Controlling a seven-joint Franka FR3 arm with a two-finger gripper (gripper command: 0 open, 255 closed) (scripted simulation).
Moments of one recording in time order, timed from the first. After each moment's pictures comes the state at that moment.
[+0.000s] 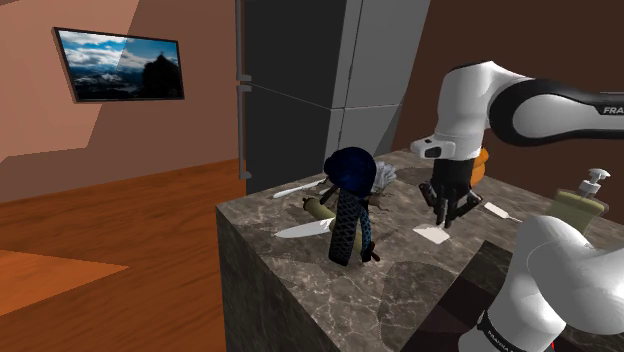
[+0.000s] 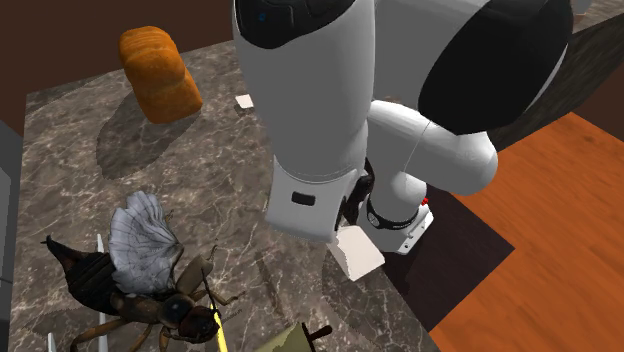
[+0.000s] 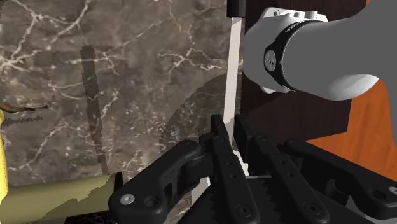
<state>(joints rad) 0.35 -0.99 -0.17 -2.71 -0.15 1.53 -1.19</state>
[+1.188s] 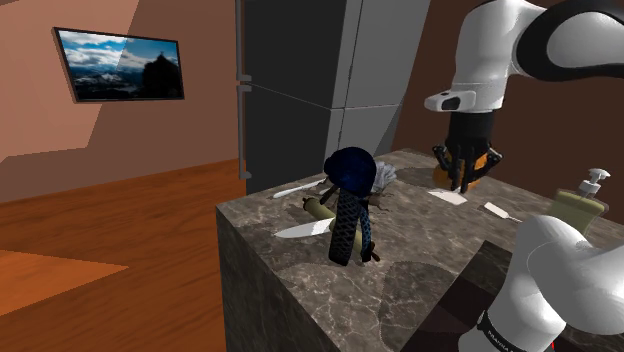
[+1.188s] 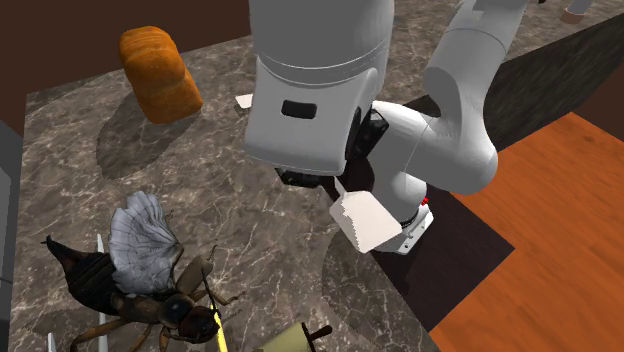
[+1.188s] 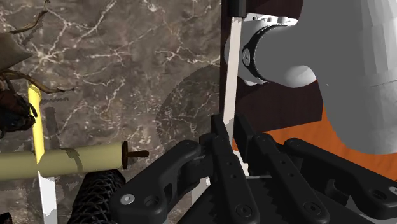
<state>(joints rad) 0.36 -0.94 -0.14 -2.43 -0.13 1.31 -1.20</state>
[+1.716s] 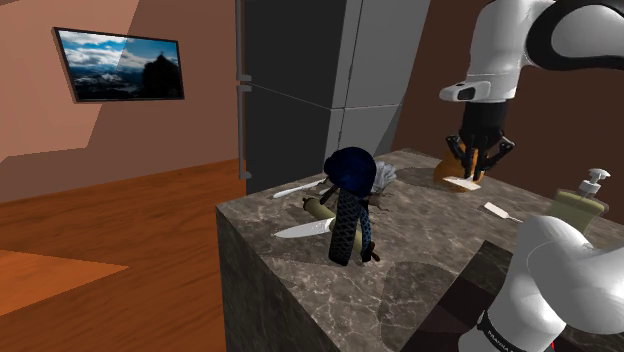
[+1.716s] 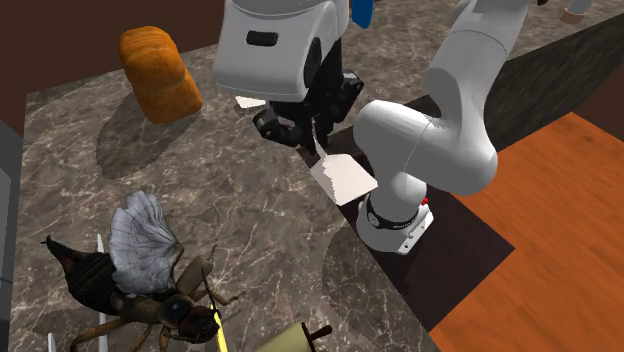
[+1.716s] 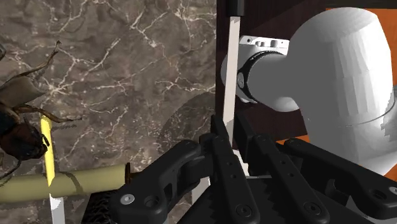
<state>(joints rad) 0.33 -0.98 -0.23 -2.39 -0.22 1.24 -1.29</state>
